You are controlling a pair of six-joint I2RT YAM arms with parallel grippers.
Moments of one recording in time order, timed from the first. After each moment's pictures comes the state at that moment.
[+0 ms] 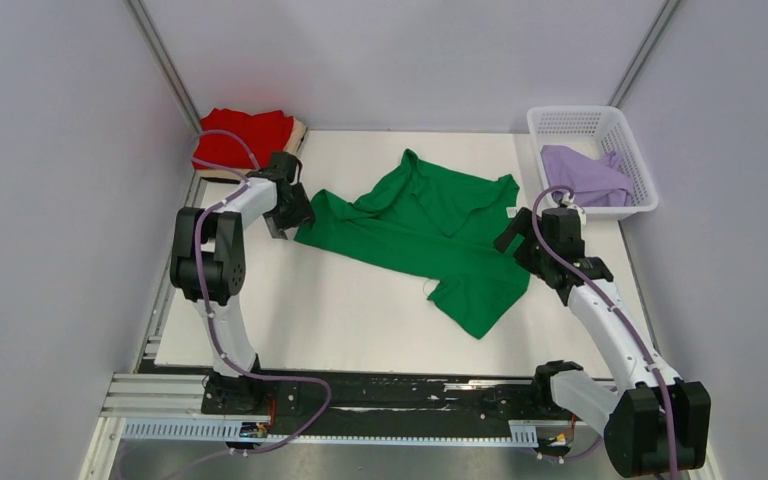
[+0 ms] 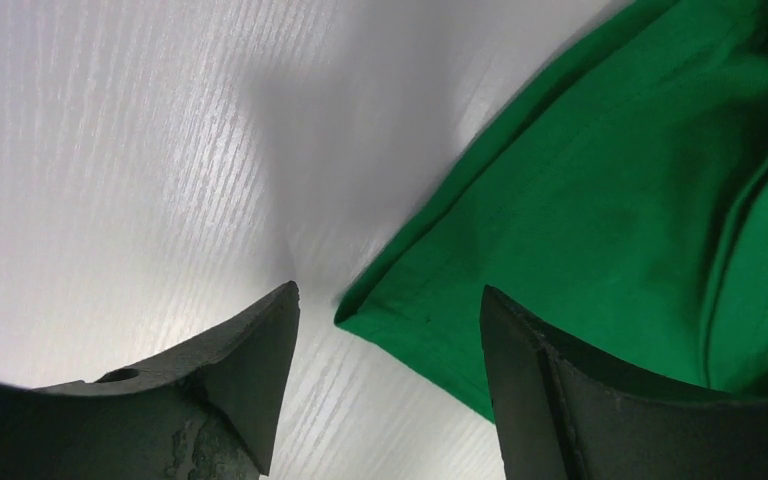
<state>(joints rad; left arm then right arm) -0.14 1.91 1.34 -0.60 -0.11 -0.57 0.12 1.03 0.72 -0.43 0.05 0.66</state>
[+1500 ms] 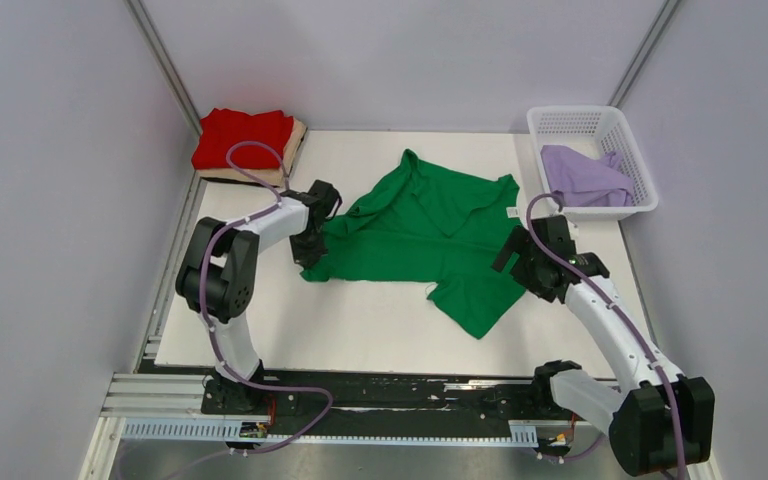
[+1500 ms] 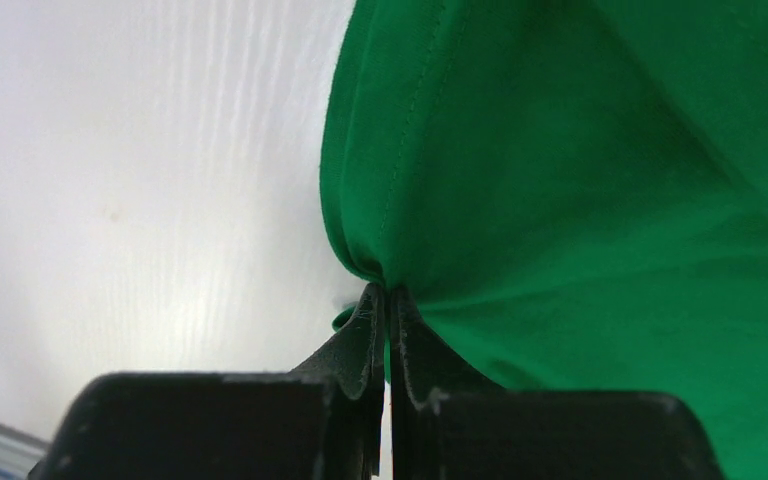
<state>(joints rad) -0.39 1.86 1.23 -0.78 -0.32 -0.65 0.16 1.04 0.75 -0.67 0.11 0.68</state>
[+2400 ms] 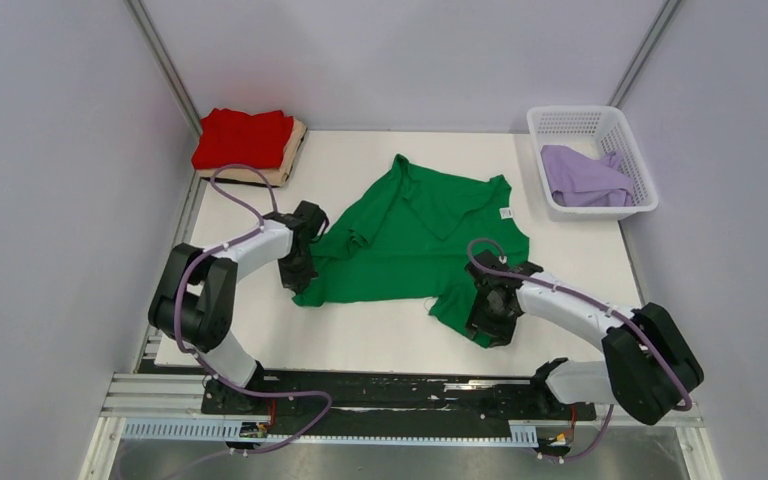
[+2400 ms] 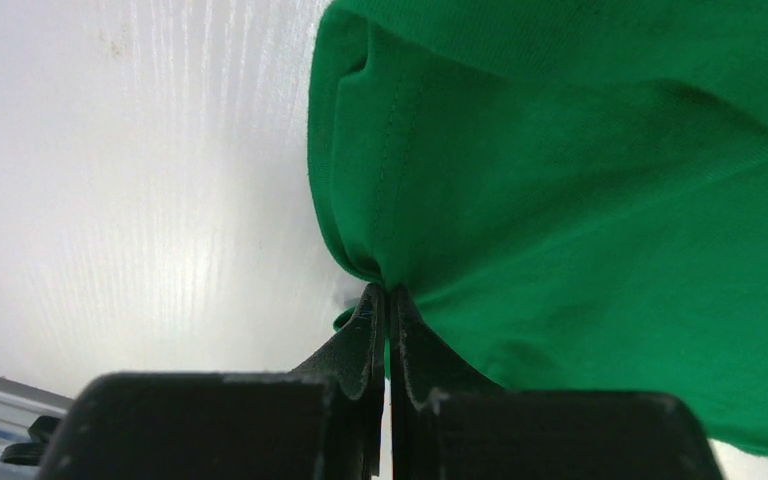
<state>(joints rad) -0.39 1.65 0.97 -0.80 -0.26 -0.65 0.59 1.28 0.62 -0.82 0.06 0.98</state>
